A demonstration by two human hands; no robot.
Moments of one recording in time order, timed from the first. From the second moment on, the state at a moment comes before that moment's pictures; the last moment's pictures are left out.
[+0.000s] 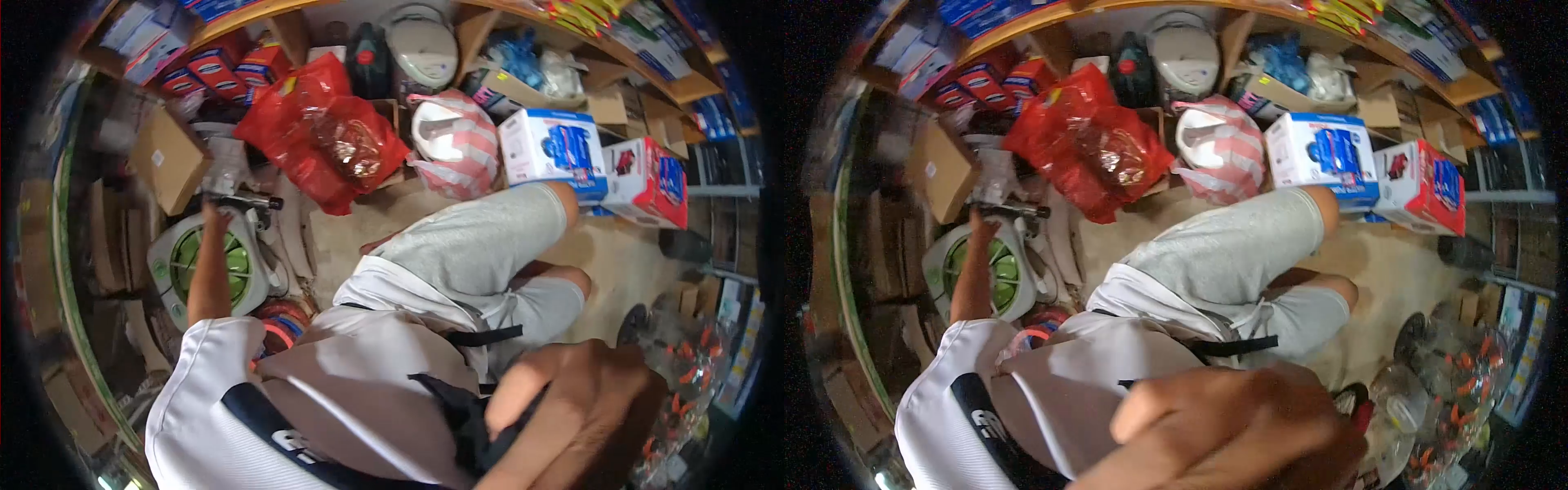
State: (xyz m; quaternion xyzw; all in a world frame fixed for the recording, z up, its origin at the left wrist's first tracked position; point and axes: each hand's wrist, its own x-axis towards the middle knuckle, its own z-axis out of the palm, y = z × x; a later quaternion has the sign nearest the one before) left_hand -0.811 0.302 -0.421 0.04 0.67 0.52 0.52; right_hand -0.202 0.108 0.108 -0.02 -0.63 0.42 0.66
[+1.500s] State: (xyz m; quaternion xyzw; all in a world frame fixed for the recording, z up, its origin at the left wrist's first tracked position) left_hand 0.113 0.377 -0.315 0.34 0.40 0.19 0.83; right_hand 0.314 0.179 -0.303 -0.81 -0.48 0.15 0.29
